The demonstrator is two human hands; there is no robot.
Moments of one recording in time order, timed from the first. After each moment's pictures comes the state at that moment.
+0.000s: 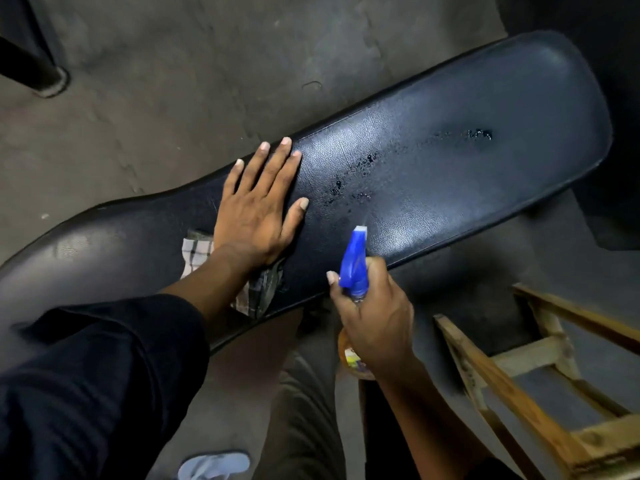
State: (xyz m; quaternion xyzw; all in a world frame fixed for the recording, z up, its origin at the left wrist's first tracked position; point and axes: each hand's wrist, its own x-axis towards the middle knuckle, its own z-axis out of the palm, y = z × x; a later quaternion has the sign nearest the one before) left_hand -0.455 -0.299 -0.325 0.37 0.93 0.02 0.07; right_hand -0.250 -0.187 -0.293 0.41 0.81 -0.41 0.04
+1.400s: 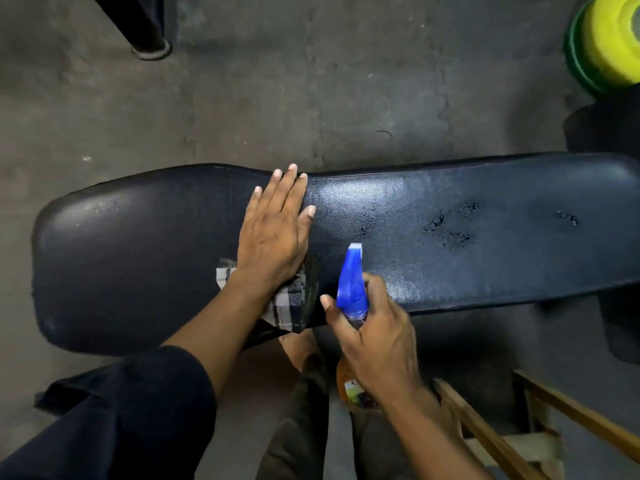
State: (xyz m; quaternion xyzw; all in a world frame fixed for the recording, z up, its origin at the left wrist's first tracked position) left_hand -0.446 -0.420 -0.310 0.15 0.97 0.17 0.08; right_hand -0.287 -0.279 -0.256 0.21 0.88 -0.42 0.05
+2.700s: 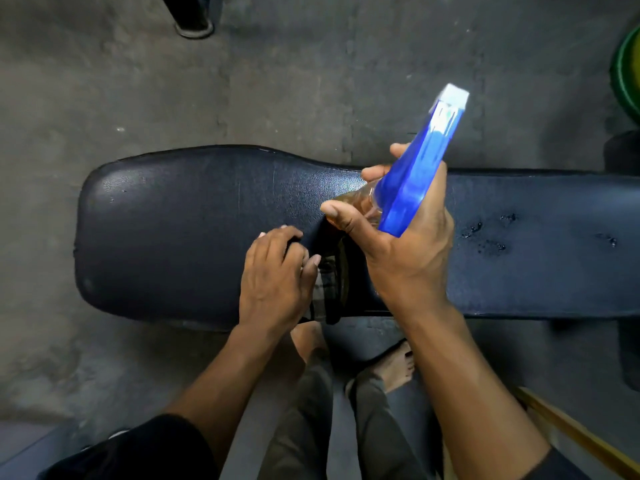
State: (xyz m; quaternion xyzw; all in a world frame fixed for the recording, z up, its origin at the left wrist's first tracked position) left_hand -0.358 -0.481 -0.310 0.11 0.97 0.20 0.01; right_hand -0.396 -0.299 -0.202 0.12 0.80 -0.58 -0.12
